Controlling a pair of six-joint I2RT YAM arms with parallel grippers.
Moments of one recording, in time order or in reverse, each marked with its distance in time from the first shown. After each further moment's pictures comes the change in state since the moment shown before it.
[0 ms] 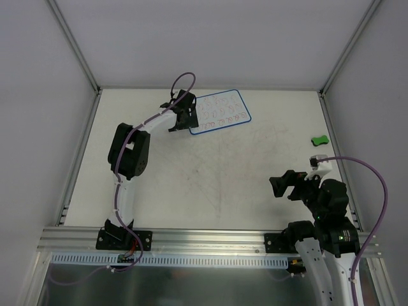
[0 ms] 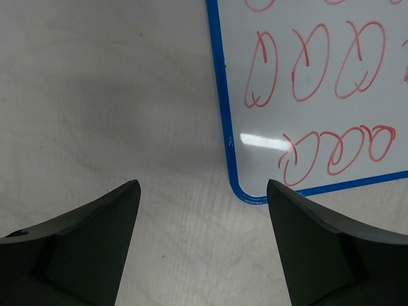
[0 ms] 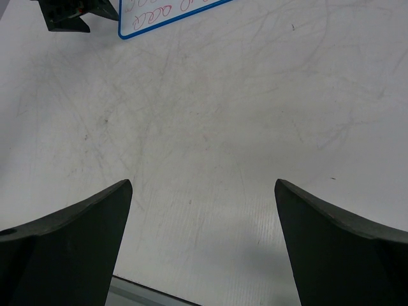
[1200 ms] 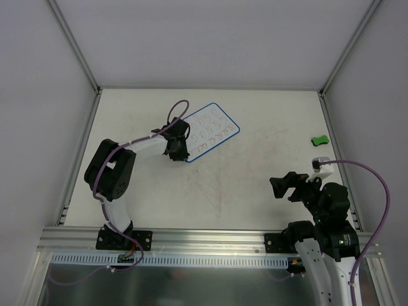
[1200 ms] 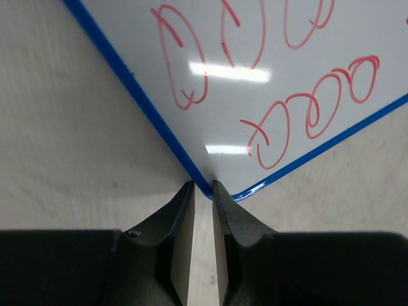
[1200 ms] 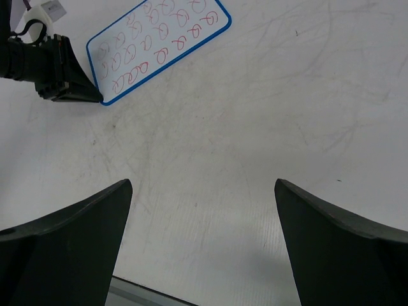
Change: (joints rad) left arm -0.064 -0.294 -0.525 0.093 0.180 -0.093; right arm 0.000 -0.045 -0.010 0.002 -0.006 0.023
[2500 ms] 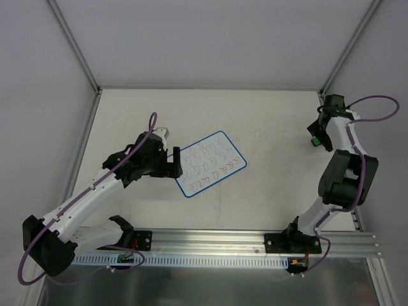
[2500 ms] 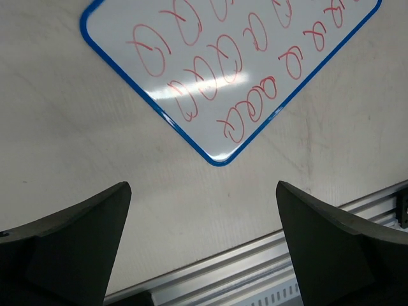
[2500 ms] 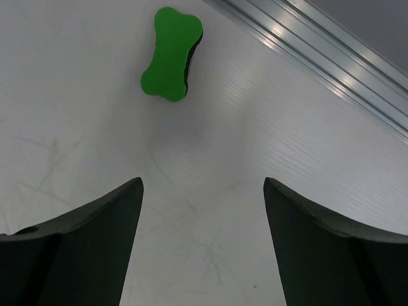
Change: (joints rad) left arm -0.129 -0.811 -0.284 -0.317 0.062 0.124; right arm -0.365 1.488 0.719 0.051 0.602 0.362
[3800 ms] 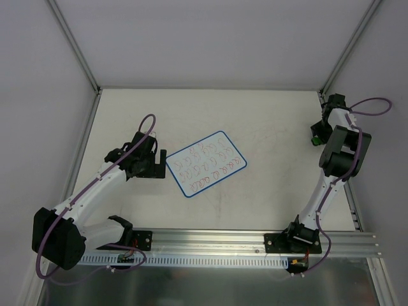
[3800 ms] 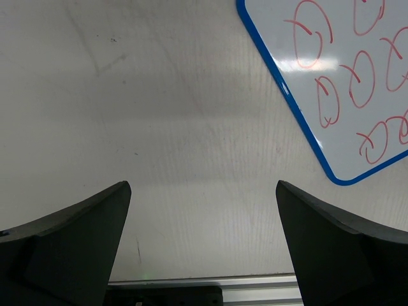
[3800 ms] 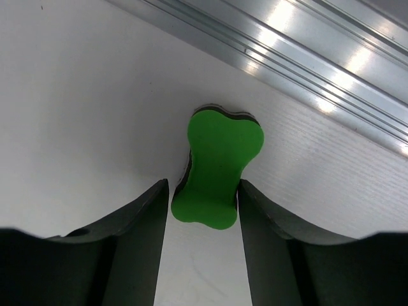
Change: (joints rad) left arm 0.191 0.068 -0.046 -0.084 -0.156 0.163; right arm -0.112 0.510 0.354 0.030 -0.138 0.077
